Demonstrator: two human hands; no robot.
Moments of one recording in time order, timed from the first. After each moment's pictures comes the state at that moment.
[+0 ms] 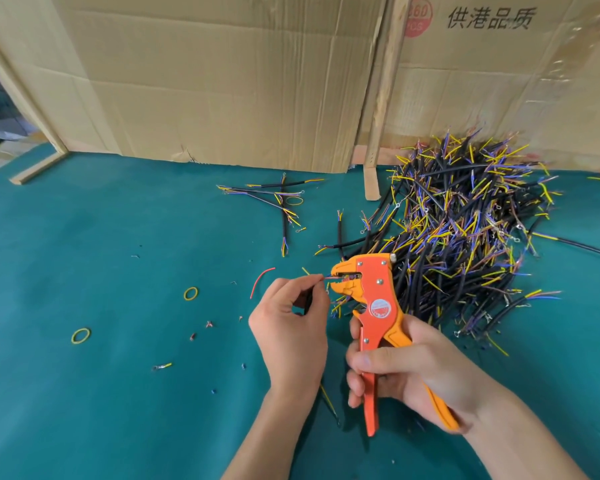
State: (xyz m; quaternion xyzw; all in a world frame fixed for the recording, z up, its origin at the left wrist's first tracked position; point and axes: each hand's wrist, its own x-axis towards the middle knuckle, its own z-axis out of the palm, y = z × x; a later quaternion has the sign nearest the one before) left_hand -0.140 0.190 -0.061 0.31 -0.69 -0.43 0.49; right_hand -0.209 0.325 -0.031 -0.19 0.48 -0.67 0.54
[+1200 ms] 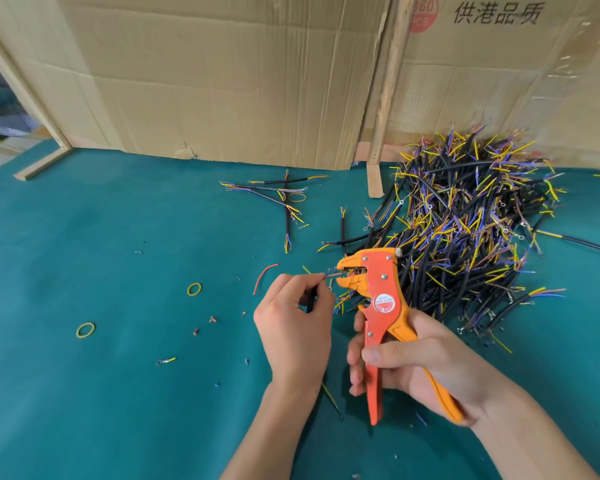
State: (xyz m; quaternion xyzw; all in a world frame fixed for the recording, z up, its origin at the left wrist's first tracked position) left_hand -0.140 0.187 -0.063 0.31 -0.73 -0.35 0.50; right_hand -0.215 0.329 -0.033 -0.20 0.49 -0.66 0.54
